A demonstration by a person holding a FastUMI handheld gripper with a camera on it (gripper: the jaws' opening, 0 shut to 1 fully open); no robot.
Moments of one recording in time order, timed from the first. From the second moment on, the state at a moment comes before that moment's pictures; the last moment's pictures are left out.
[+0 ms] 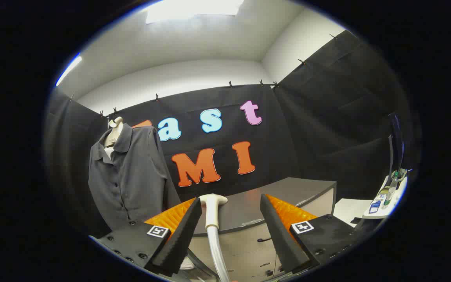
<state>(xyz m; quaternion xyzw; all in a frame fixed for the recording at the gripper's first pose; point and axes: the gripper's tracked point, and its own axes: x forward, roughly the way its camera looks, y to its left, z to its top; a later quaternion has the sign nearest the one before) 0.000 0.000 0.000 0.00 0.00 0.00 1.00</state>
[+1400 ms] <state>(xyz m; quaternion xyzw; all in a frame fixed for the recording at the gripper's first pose) 0.001 0.011 -0.007 -0.03 0.00 0.00 1.00</state>
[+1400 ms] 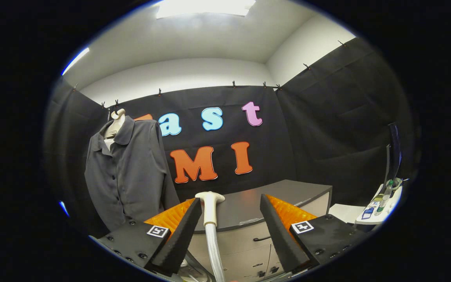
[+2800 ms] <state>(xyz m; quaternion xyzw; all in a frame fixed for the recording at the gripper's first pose) 0.118 0.111 0.006 -0.13 0.05 0.10 0.99</state>
